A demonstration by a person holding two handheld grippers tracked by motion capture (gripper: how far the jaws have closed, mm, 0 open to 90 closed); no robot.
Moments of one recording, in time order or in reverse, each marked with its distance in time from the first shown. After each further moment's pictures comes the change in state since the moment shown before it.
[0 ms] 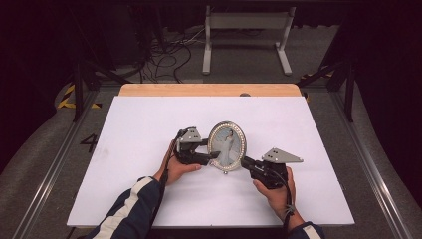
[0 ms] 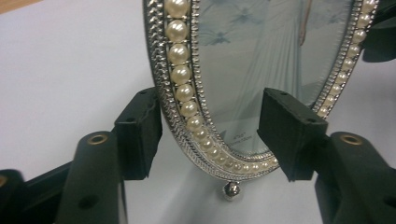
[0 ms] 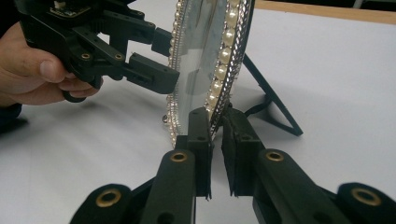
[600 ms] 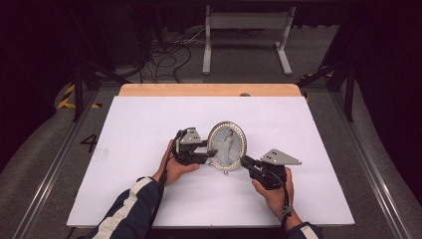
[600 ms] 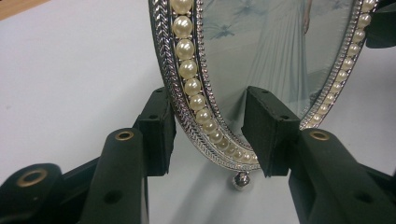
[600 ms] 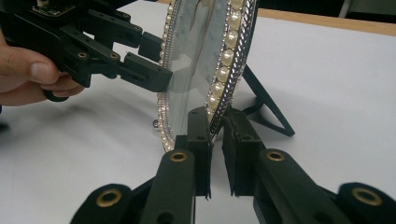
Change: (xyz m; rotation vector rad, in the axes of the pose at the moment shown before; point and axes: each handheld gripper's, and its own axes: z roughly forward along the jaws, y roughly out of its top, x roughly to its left) left arm -0.003 0.001 -0.006 0.042 0.055 0.030; right arm 0.003 -0.002 0.002 -0.023 -0.040 -0.025
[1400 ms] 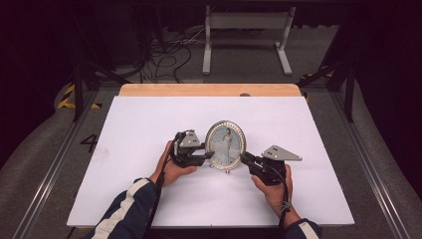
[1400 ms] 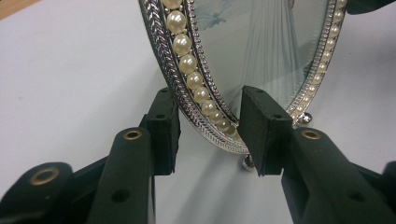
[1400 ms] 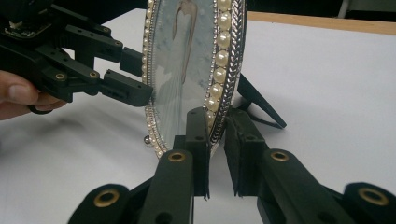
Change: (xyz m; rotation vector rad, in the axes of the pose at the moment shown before) left arm -0.004 -0.003 -0.007 0.039 0.021 0.046; right arm -0.009 0.003 0.007 -0.018 0.009 0.045
